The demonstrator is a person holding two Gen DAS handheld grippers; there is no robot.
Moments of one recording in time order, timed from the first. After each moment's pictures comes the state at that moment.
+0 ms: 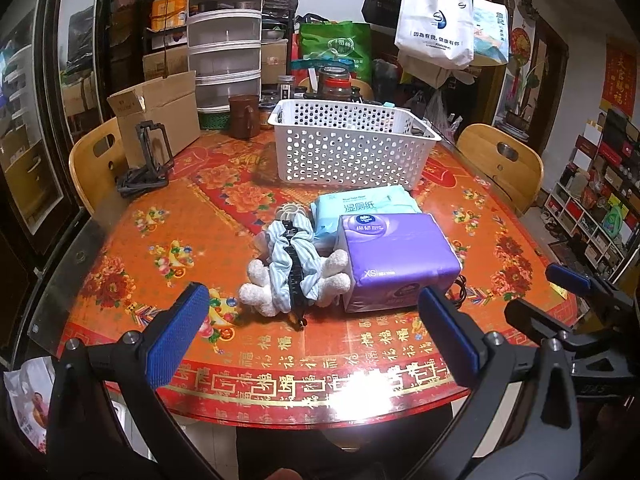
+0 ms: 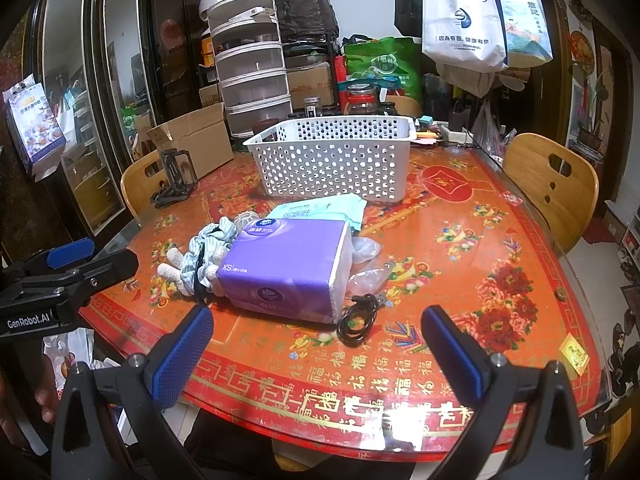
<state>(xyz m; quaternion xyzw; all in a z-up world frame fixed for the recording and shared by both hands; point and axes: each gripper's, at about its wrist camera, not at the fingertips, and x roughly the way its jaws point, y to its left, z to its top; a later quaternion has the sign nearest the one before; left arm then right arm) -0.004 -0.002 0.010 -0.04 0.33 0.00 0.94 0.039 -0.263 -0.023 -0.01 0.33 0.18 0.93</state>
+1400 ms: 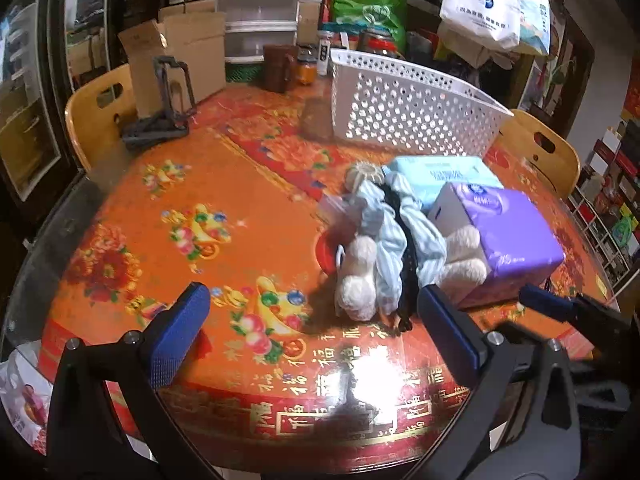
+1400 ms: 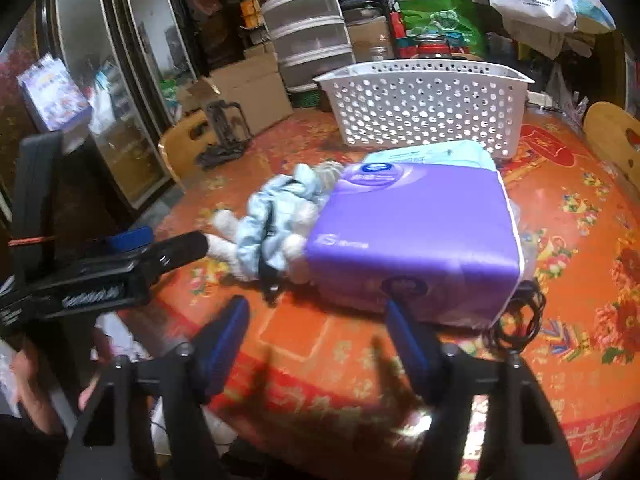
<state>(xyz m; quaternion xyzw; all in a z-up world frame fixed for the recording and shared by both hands) 0.056 0.088 -0.077 -0.07 0.38 0.02 0.92 0.087 -0.167 -0.092 0.00 0.39 0.27 0.88</state>
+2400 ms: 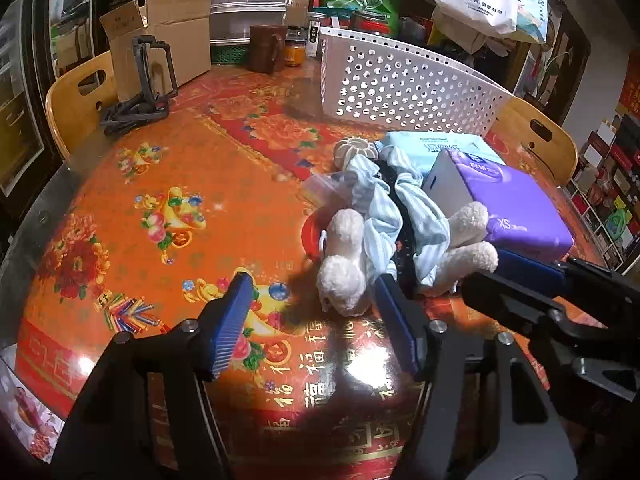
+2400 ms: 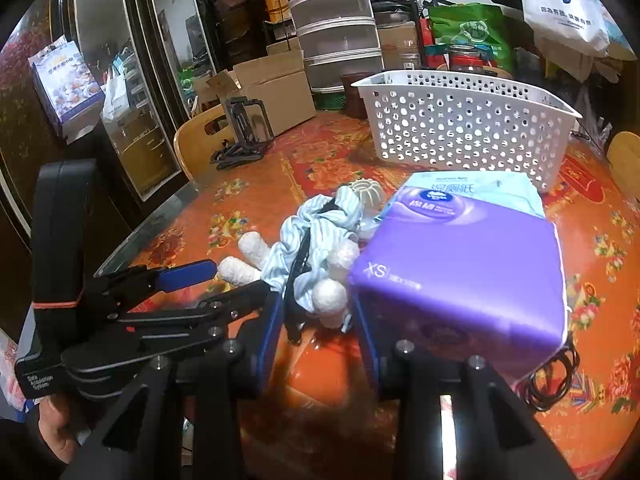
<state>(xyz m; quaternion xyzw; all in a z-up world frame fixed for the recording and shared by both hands) 0.072 0.079 -0.106 -0.08 0.40 0.00 0.91 0.107 -0.128 -0.081 -0.02 0.38 0.31 0.87</state>
